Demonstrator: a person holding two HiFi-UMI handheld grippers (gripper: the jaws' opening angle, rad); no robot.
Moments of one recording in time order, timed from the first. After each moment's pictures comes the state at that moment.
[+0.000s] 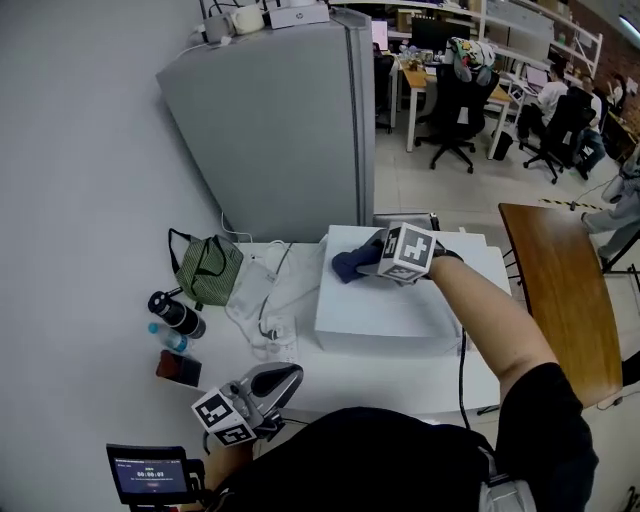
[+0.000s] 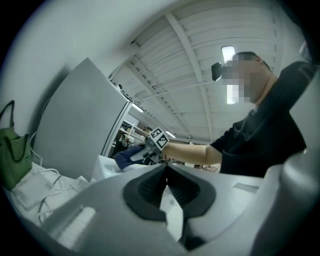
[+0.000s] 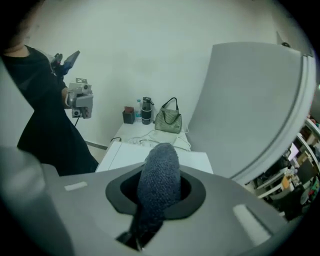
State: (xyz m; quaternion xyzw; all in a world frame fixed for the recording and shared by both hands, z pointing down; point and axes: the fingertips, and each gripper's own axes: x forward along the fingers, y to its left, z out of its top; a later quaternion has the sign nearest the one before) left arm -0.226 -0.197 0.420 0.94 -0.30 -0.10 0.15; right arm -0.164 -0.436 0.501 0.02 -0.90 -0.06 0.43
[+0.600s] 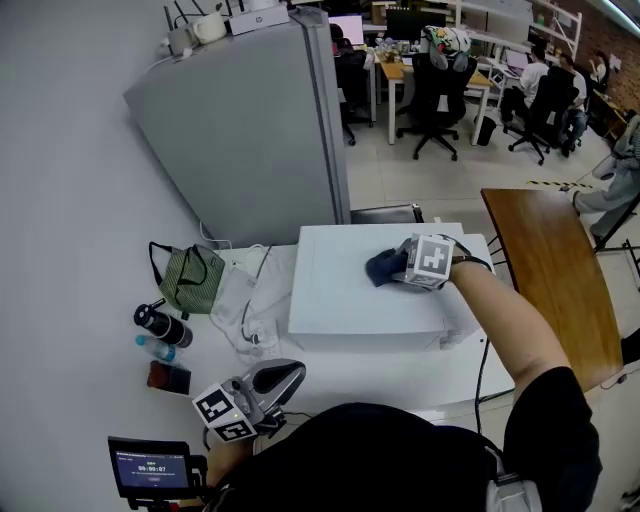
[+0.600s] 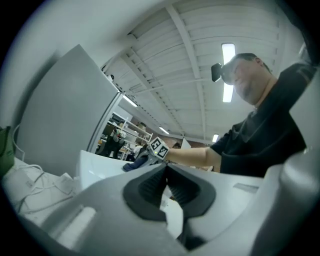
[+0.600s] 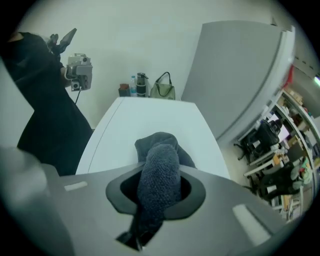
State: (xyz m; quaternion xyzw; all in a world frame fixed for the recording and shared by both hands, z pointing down) left arm -0.170 -0.211 0.421 0.95 -0.26 -0.09 0.16; right arm -0.017 -0.444 0.565 0.05 -0.85 -0.05 0.53
